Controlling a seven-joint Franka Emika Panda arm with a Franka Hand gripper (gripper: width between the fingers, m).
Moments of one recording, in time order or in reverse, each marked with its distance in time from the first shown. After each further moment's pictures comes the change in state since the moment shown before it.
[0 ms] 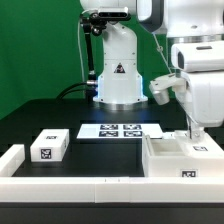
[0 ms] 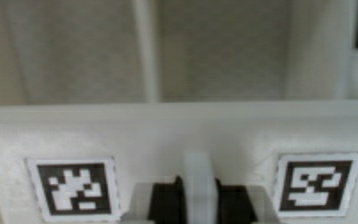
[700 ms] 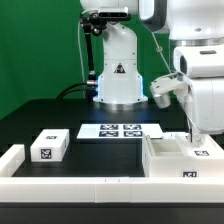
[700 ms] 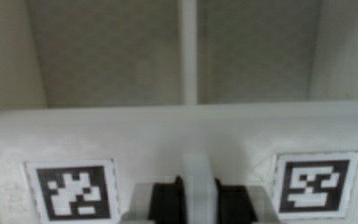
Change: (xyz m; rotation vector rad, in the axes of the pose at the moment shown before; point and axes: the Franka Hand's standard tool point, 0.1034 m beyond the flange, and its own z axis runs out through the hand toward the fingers) arm -0.003 0.001 0.002 0.047 -0.013 0.002
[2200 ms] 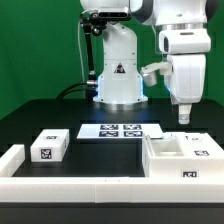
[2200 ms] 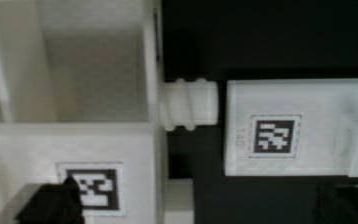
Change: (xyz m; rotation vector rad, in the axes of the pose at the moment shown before) arm -0.011 -0.084 -0.016 -0.082 -0.003 -0.004
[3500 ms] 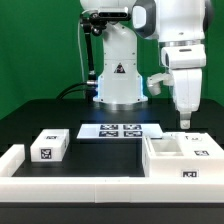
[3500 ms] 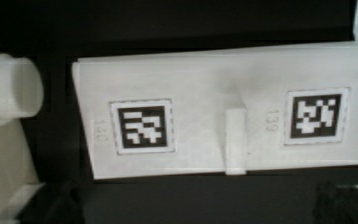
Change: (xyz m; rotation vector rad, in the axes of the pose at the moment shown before) arm 0.011 -0.064 0.028 0.045 0.020 0.042
